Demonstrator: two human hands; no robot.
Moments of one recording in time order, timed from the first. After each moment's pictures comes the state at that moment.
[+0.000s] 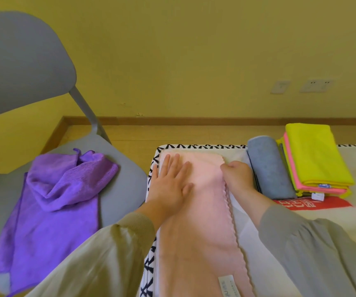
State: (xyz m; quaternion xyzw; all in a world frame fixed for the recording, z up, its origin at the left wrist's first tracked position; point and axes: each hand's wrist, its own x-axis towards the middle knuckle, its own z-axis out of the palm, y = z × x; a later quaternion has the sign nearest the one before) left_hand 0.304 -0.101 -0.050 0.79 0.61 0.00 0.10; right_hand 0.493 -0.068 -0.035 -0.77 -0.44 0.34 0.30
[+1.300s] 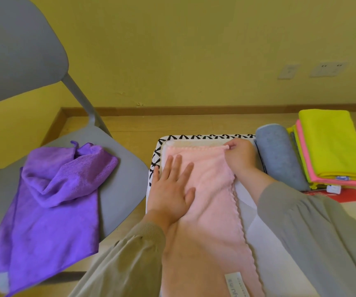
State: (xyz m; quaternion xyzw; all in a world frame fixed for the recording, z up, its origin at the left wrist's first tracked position) left_hand 0.301 -0.115 -0.087 0.79 0.61 0.05 0.05; right_hand 0.493 -0.025 -0.052 -0.76 -0.51 0.27 0.31
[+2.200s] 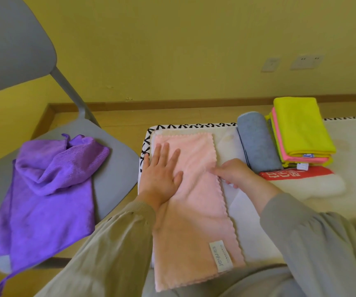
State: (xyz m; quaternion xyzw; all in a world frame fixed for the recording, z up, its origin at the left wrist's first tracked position) left_hand 0.302 -0.114 -0.090 0.79 0.62 0.01 0.05; right_hand 0.511 -0.104 -0.033 -0.76 -0.50 0.41 0.03
